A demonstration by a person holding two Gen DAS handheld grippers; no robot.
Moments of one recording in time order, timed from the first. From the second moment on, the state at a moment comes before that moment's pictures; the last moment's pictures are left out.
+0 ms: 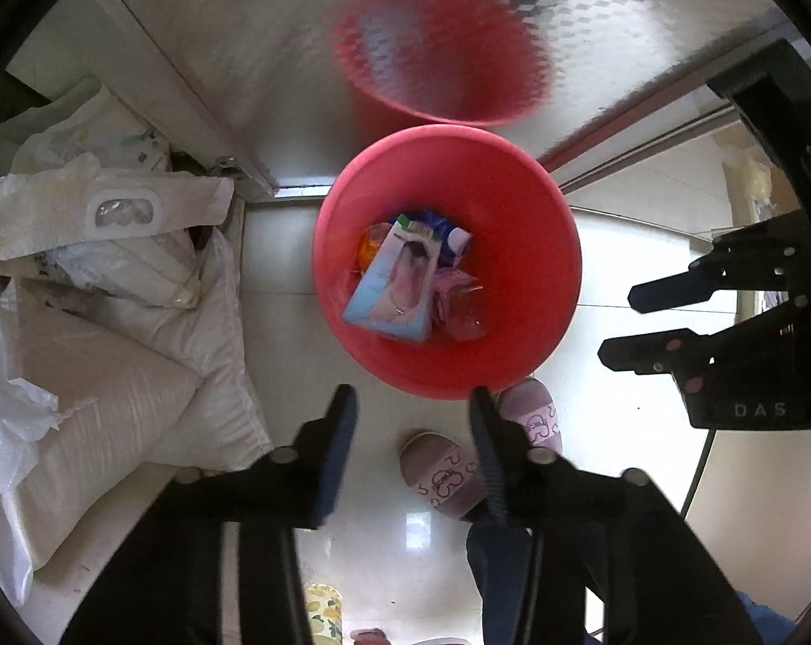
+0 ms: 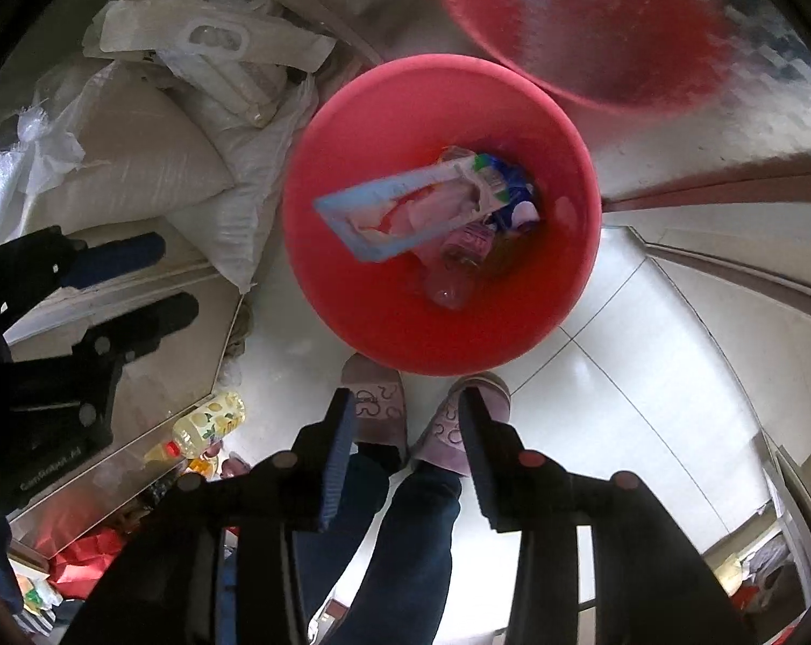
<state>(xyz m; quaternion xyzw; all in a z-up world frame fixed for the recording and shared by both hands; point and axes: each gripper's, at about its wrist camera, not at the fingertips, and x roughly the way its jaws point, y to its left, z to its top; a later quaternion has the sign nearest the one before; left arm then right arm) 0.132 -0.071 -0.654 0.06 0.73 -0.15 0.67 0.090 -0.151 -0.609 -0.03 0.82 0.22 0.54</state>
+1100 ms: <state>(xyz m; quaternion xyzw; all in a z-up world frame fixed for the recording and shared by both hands) 0.067 -0.068 -0.373 0.03 0.66 -0.11 0.74 0.034 -0.180 -0.355 0.04 0.72 0.17 0.67</state>
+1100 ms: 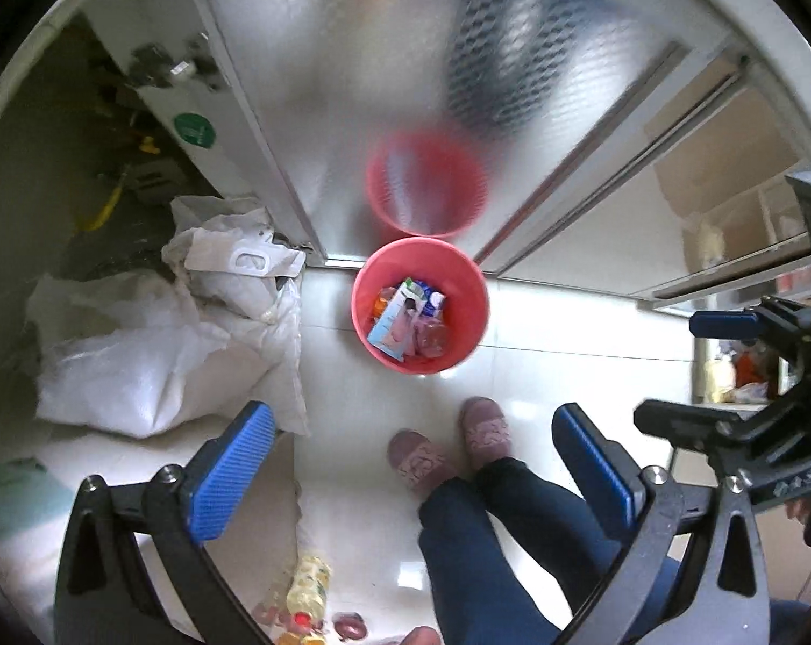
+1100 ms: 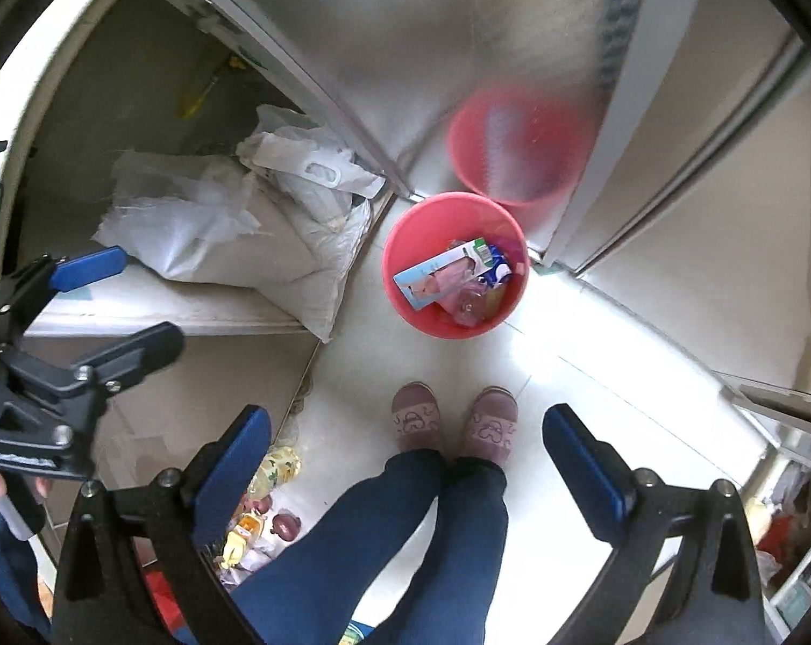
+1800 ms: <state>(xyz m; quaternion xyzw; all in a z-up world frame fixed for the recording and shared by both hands) 0.009 -0.074 -0.157 0.01 0.57 -0.03 0.82 0.027 -0.188 -0.170 -0.02 0.64 0.22 0.74</state>
